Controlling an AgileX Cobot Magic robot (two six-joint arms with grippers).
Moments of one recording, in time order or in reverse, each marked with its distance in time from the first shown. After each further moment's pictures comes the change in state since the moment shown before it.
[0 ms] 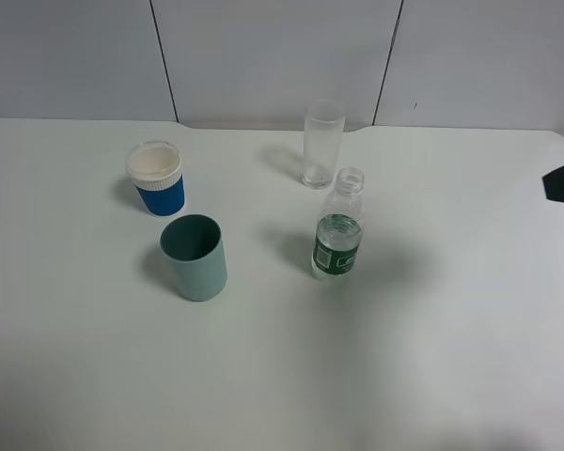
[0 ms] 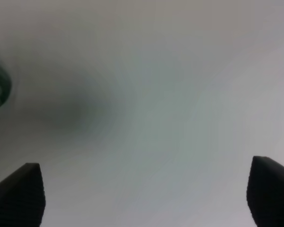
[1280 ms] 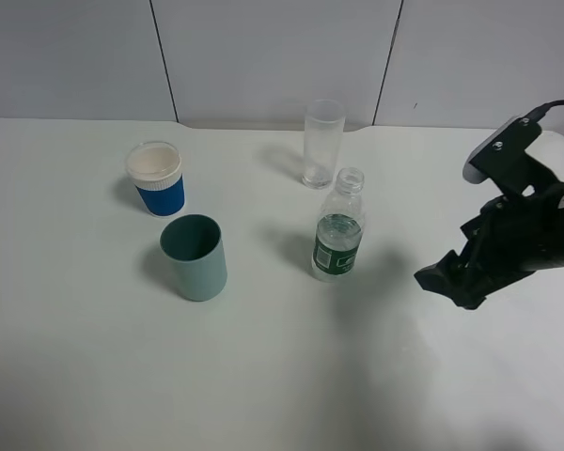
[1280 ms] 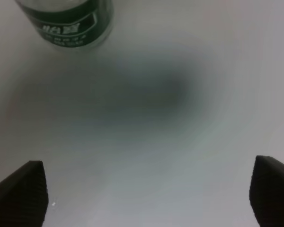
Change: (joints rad) left arm 0.000 0.000 0.000 0.000 0.000 0.000; right arm 0.214 0.394 0.282 0.340 -0.518 -0.554
